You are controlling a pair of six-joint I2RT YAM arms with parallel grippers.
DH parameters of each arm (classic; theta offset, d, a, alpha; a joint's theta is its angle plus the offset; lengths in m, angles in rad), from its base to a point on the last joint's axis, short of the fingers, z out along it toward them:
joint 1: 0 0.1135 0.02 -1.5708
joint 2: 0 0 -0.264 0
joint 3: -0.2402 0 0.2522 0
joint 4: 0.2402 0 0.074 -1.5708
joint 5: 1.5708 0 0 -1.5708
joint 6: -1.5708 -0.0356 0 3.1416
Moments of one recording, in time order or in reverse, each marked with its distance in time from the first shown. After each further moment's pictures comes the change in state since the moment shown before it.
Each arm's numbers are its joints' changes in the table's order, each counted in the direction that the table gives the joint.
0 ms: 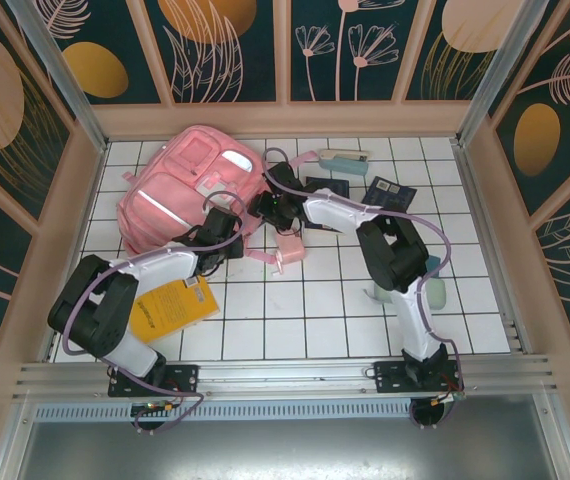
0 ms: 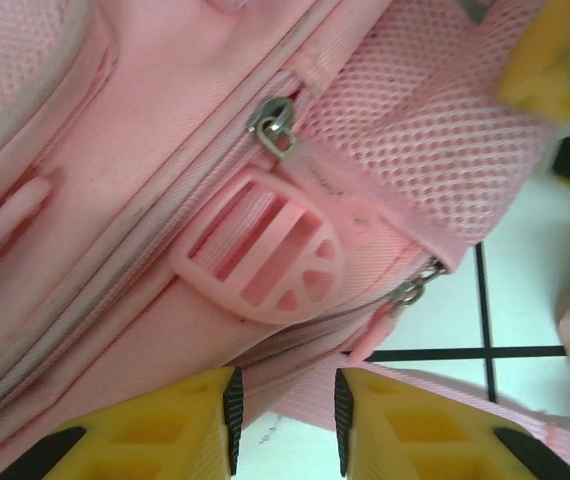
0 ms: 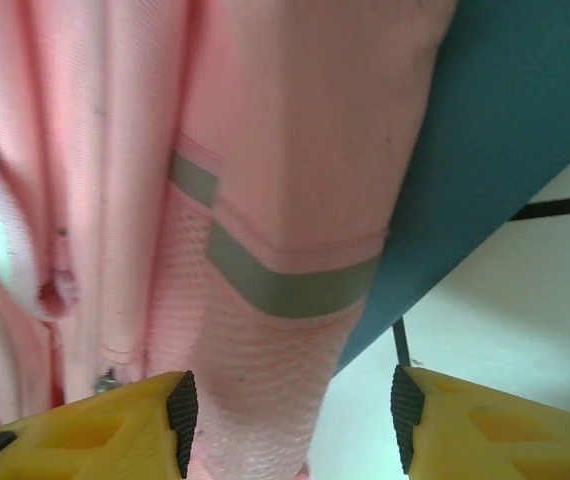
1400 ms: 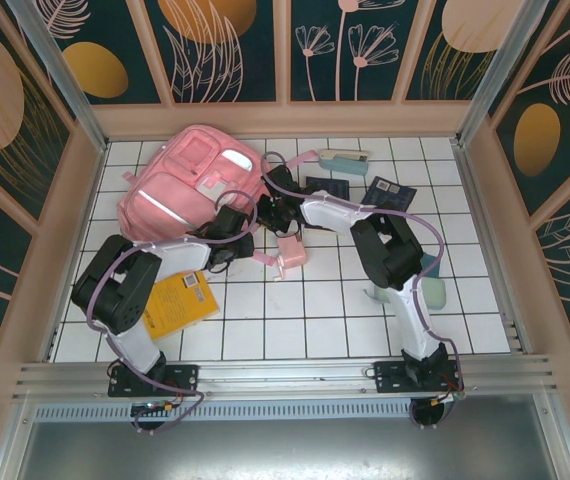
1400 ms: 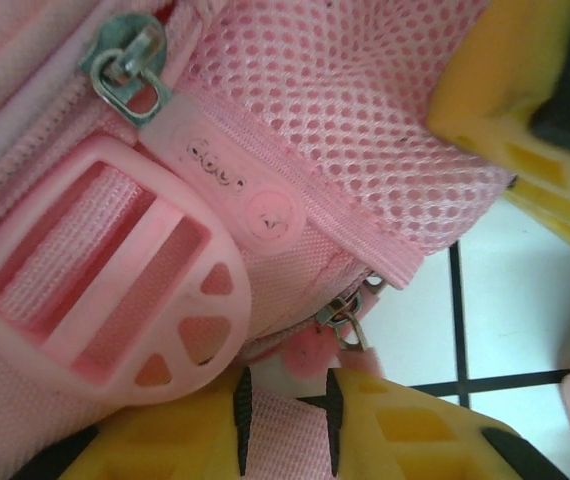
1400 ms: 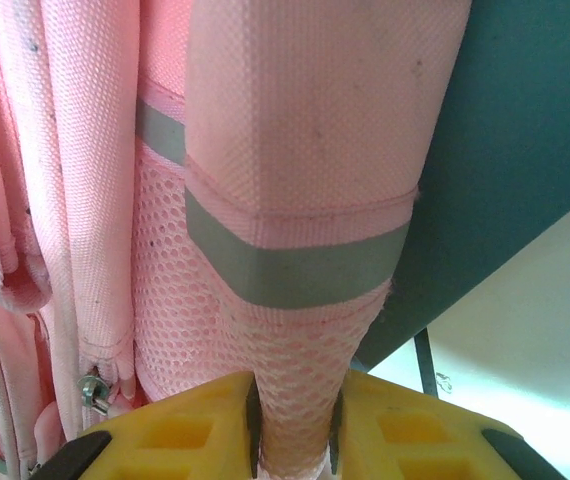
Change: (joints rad) left arm 0.000 0.161 -0.066 -0.059 0.095 0.026; right arm 0.000 0.036 -0.007 -0.035 -0.055 -0.024
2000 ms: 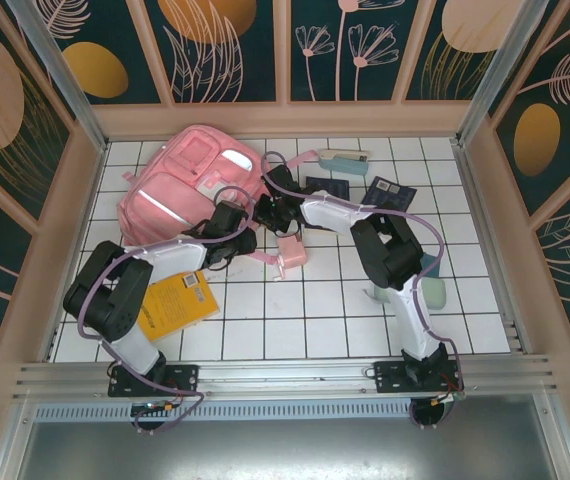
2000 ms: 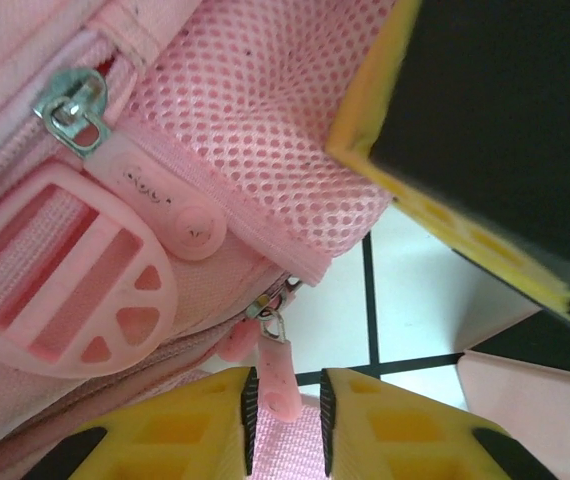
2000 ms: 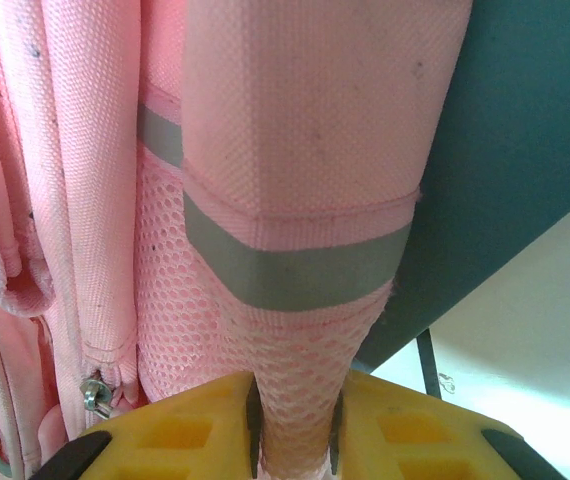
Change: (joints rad) left arm 0.000 -0.039 -0.002 -0.001 0.067 0.031; right arm -0.001 0.000 0.000 -0.003 0.000 -0.011
